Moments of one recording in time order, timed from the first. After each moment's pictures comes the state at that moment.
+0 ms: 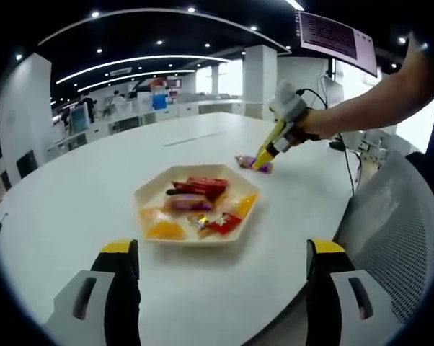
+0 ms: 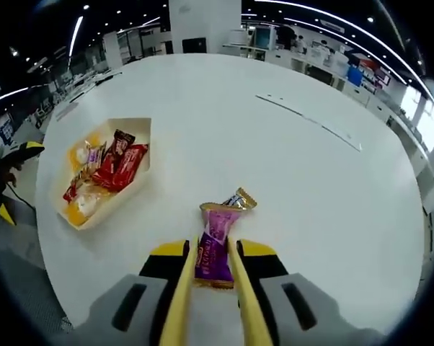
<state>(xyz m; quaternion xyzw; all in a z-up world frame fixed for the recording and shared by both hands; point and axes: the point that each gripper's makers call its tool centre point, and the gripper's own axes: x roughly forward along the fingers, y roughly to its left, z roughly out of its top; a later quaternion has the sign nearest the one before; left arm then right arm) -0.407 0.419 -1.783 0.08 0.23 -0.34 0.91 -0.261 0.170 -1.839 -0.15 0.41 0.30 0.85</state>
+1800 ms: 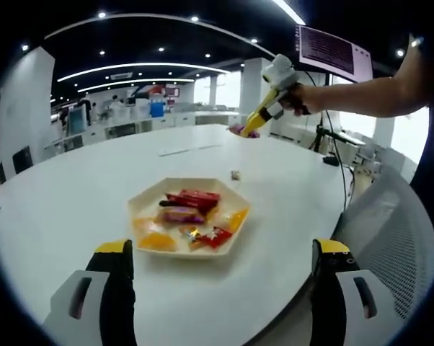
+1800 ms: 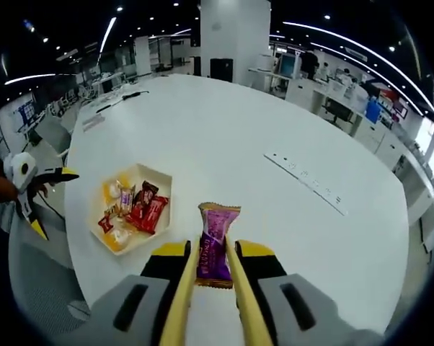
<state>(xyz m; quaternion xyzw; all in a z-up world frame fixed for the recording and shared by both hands) -0.408 0.410 -1.769 0.05 0.21 -0.35 0.91 -0.234 0.176 -1.716 -0.18 0.34 0.36 0.85</state>
